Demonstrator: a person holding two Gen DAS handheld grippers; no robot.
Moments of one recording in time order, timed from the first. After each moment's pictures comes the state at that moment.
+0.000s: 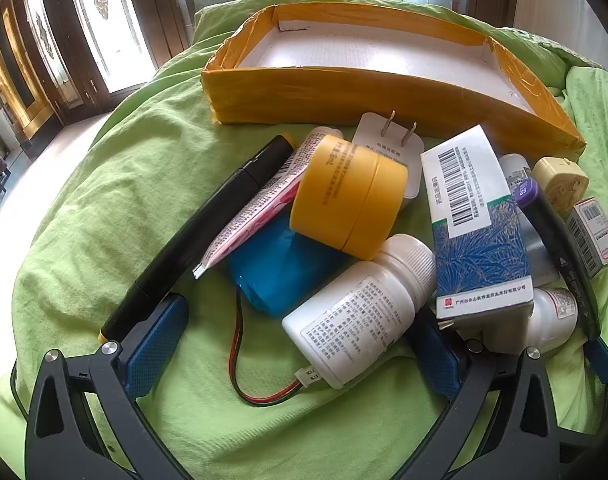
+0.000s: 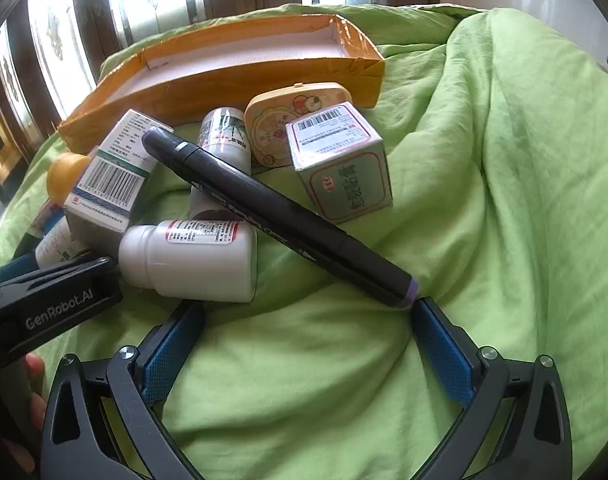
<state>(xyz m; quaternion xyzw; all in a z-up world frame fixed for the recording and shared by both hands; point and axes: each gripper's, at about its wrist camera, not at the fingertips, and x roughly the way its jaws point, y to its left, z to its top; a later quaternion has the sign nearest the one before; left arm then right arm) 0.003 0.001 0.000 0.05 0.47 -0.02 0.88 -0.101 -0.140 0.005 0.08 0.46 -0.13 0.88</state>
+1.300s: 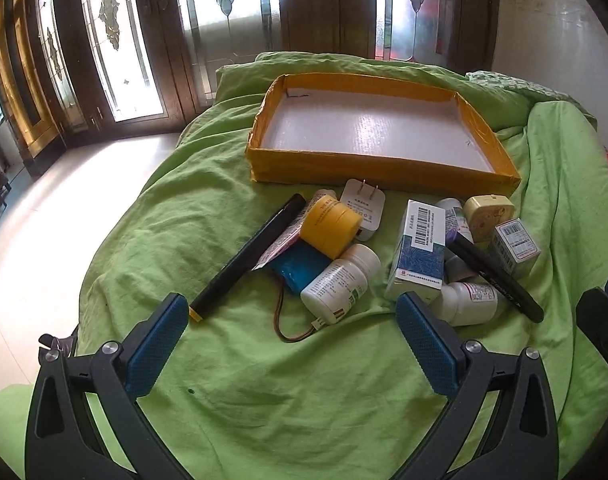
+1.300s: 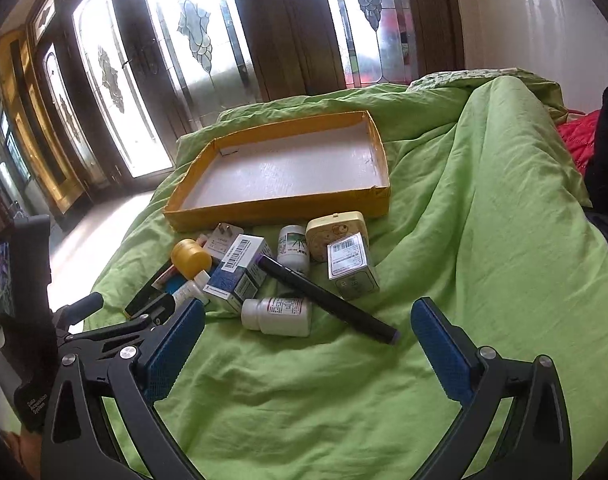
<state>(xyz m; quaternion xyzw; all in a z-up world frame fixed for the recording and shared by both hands) -0.059 0.021 0.076 0.04 0.41 -0.04 0.91 -0.149 -0.154 0.107 0.12 0.35 -0.03 0.93</state>
